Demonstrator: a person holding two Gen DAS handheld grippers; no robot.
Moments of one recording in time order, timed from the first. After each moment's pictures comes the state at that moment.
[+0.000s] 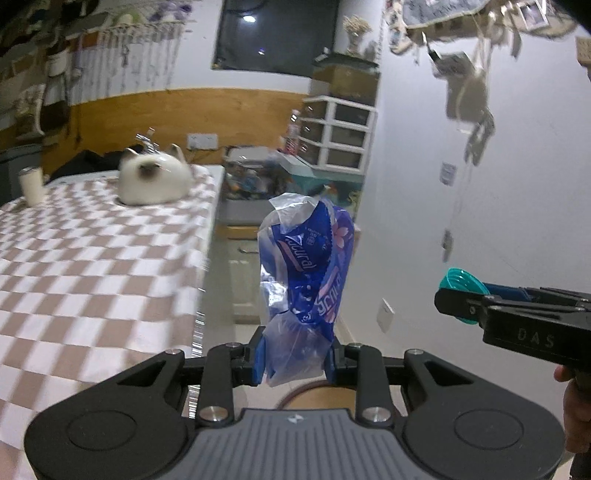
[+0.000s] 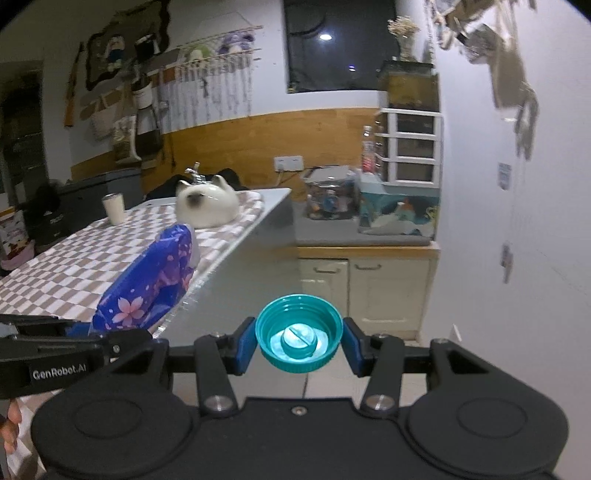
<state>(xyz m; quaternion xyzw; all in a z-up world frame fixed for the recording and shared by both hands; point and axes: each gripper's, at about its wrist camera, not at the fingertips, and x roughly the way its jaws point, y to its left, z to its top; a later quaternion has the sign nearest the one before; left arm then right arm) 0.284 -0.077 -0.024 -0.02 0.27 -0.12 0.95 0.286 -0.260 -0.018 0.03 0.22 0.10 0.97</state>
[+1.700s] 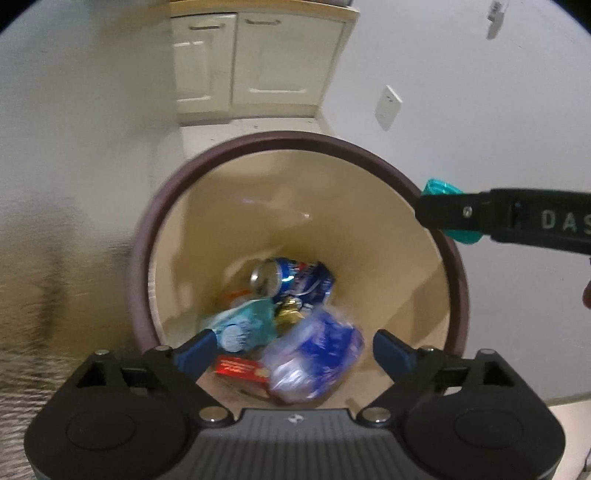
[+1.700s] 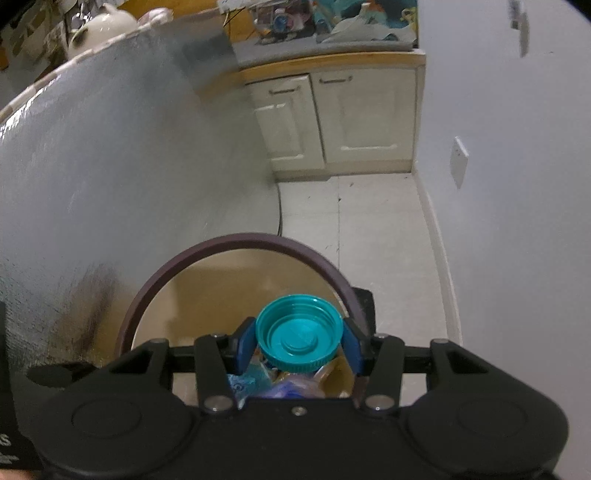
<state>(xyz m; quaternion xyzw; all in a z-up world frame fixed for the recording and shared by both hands) 0.390 -0.163 -0.286 0.00 0.55 -0.14 0.83 0.405 -0.328 -0.251 0.07 0.46 0.09 0.88</state>
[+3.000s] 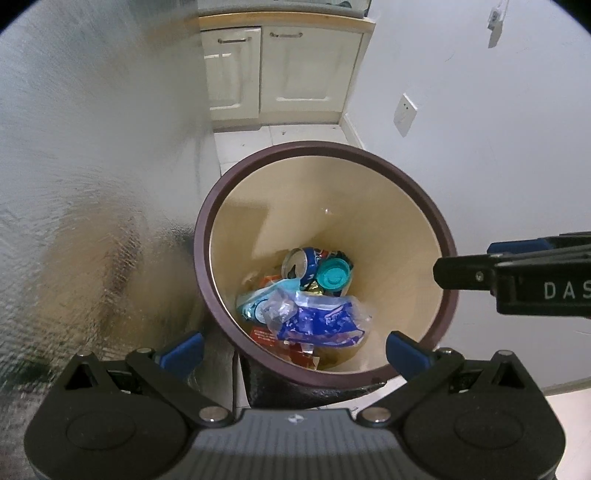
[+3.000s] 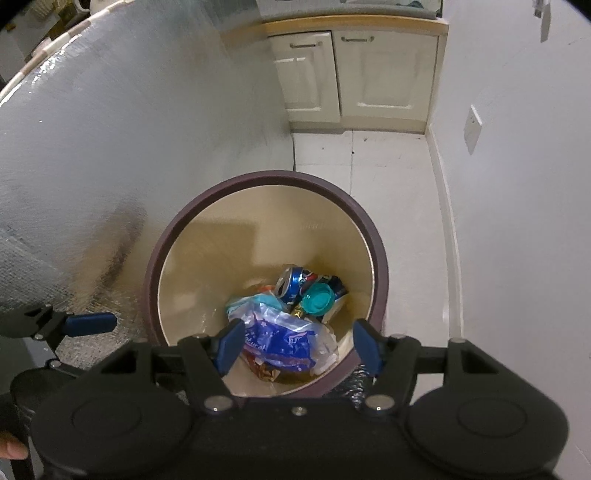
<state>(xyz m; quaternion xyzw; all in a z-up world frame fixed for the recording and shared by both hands) 0.344 -0.139 -0.238 0.02 0.54 -0.10 0.84 0.368 -0.317 -0.232 0.04 0.52 0.11 0.84</state>
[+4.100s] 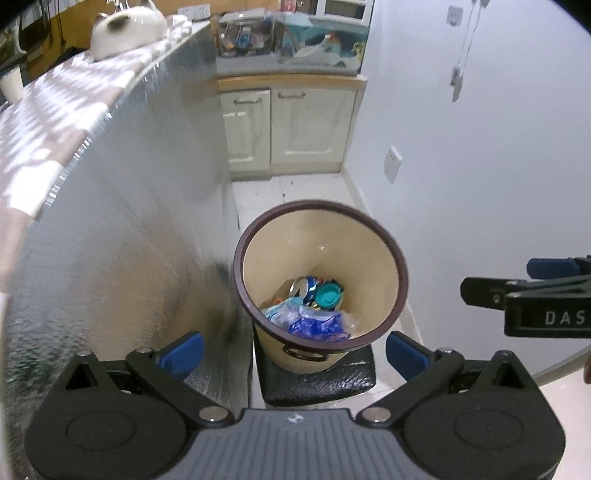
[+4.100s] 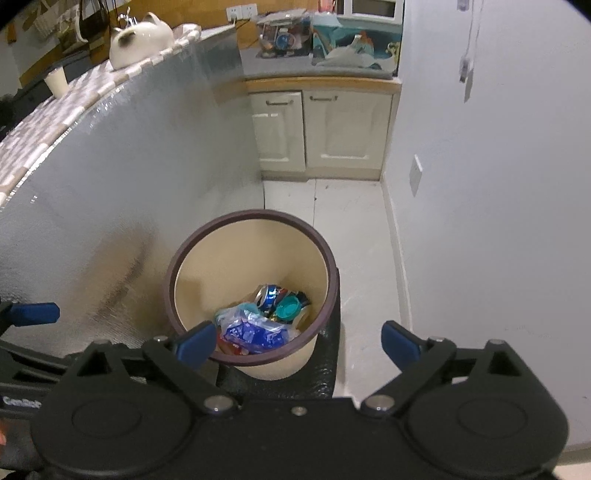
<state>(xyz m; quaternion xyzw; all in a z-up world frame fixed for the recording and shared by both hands) 0.249 -0.123 -0.126 0.02 0.47 -0.09 0.88 0.261 -0.325 -0.143 0.01 0.45 0.05 0.89</state>
